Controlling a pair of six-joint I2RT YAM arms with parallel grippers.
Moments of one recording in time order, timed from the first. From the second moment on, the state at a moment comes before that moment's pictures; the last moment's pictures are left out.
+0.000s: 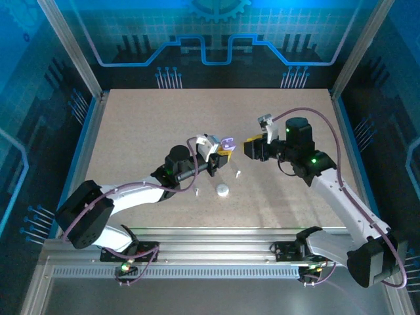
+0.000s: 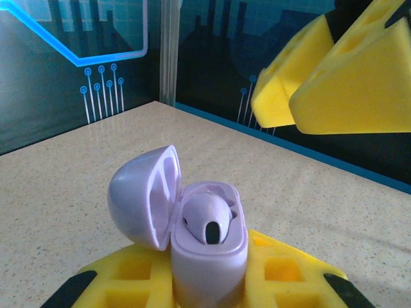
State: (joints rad) left arm -0.71 1.44 0.67 0.69 0.24 -0.09; right arm 0.34 1.10 0.96 -0.38 -0.53 0.19
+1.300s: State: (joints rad) left arm -0.55 1.26 0.63 0.44 0.15 -0.17; right arm 0.22 1.86 1.42 -0.87 -0.25 0.24
